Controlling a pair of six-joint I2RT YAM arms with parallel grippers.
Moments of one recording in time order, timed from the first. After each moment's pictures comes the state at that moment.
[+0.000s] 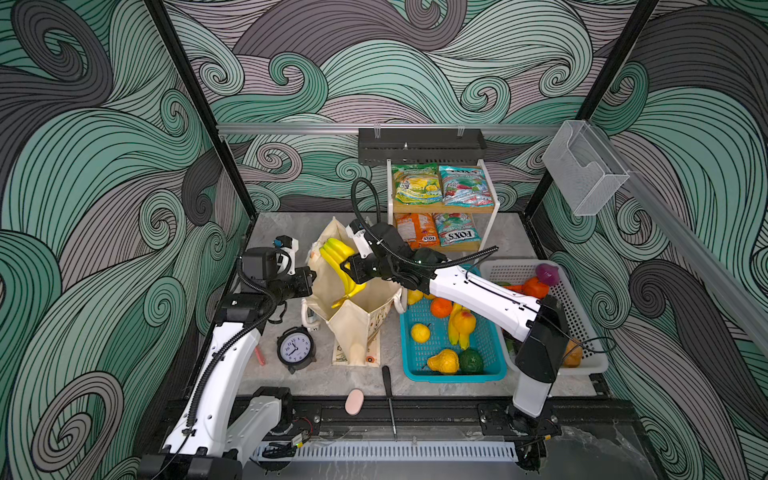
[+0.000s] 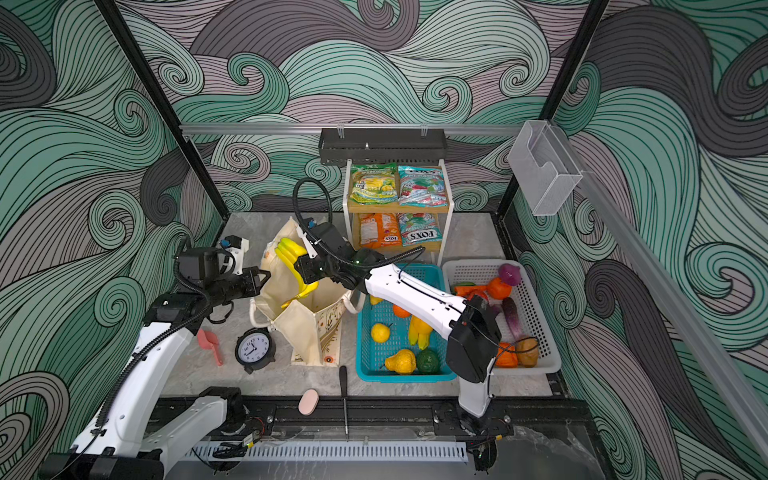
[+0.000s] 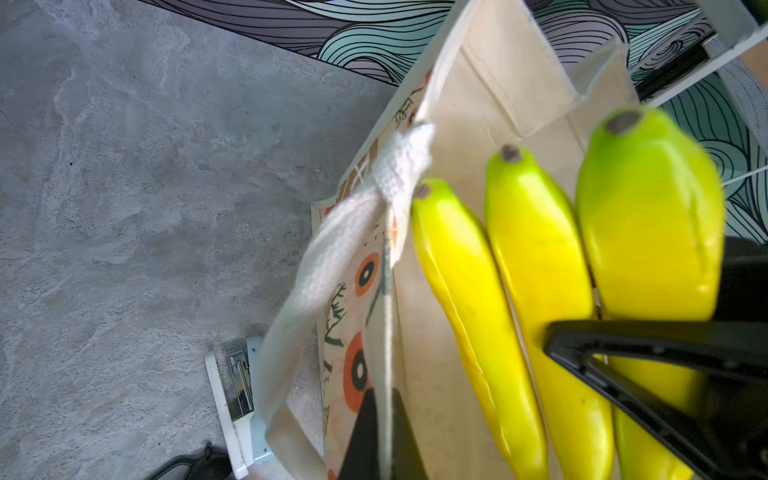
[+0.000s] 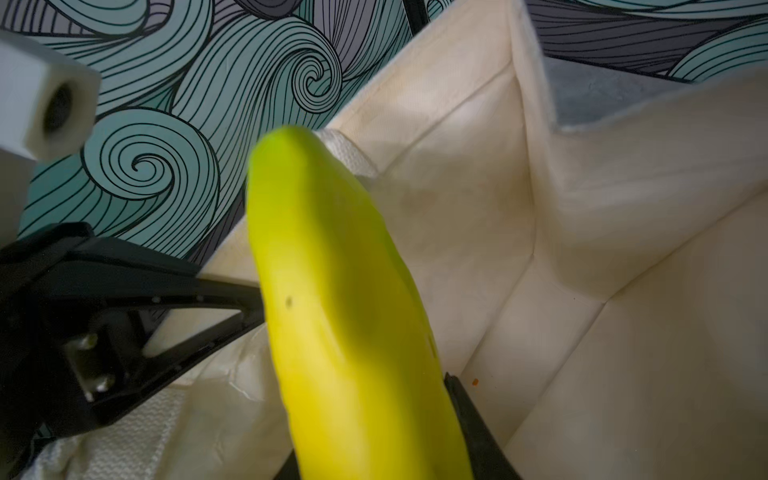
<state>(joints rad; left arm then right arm) -0.05 0.95 0.97 -0.69 0.36 -0.25 0.94 1.82 1.68 -0.47 -0.08 0.37</state>
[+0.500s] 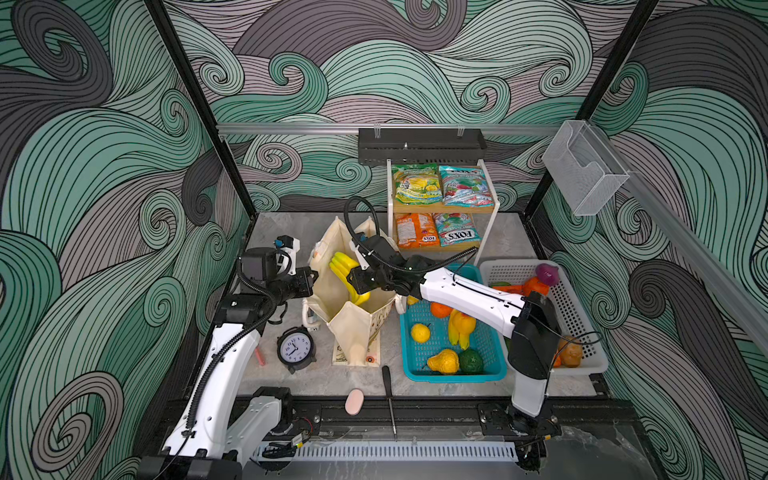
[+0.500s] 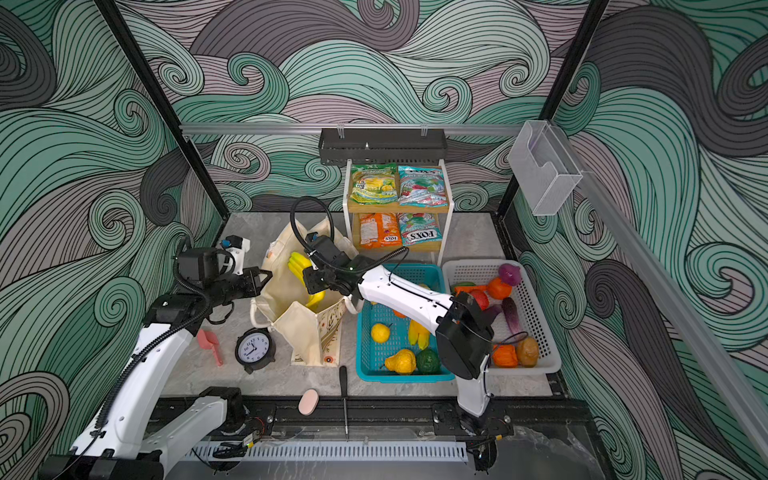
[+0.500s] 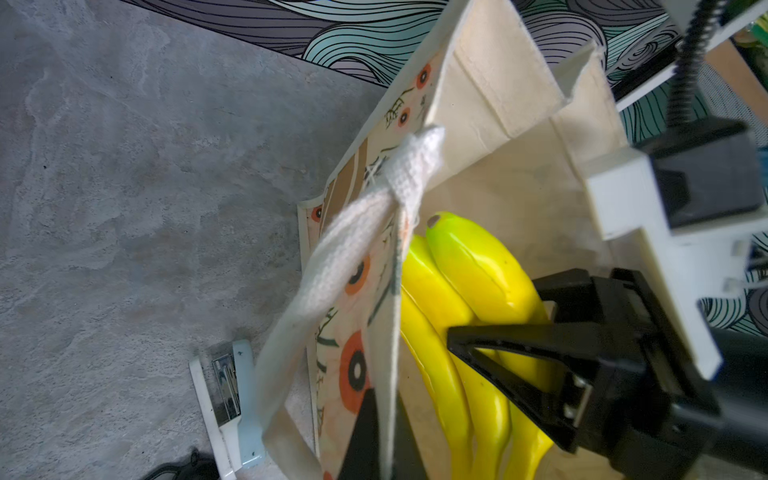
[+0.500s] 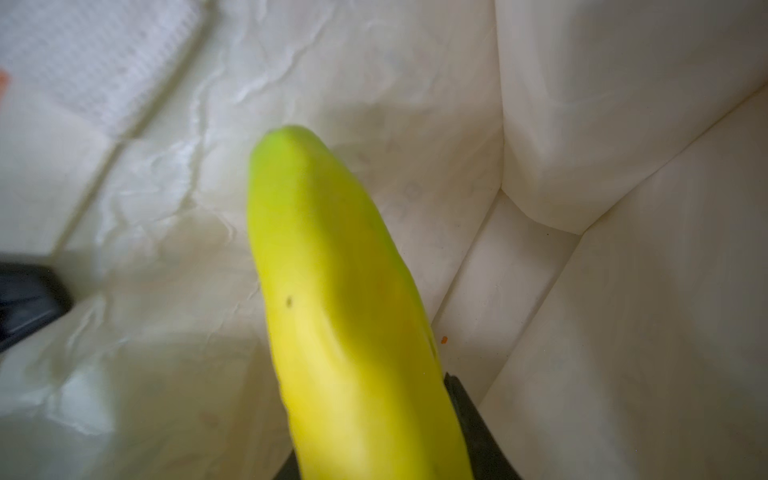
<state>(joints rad) -0.05 0.94 0.96 -0.68 0.40 -0.25 0.95 1.92 1.68 -0.53 0.00 0.40</state>
